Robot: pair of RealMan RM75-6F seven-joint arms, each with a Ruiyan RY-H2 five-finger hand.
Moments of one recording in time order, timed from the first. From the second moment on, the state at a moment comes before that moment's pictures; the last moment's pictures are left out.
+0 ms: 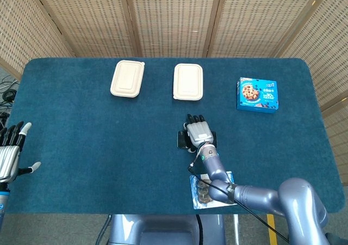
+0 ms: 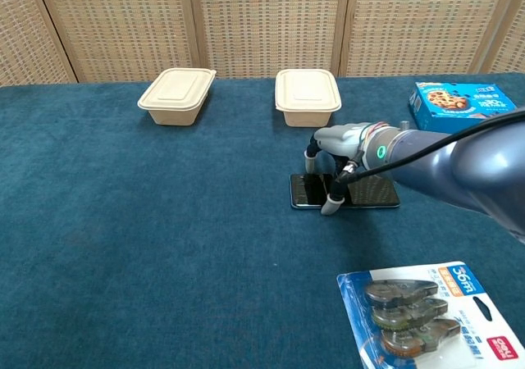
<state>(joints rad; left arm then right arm) -0.17 -1.18 -0.10 -1.54 1.34 1.37 0.15 1.06 -1.79 0.24 -1.26 -0.40 0.89 -0.78</state>
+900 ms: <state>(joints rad) -0.17 -1.17 -0.09 -1.55 1.34 1.37 0.12 1.00 -1.73 0.24 -1.36 -0.55 0.89 -0.63</state>
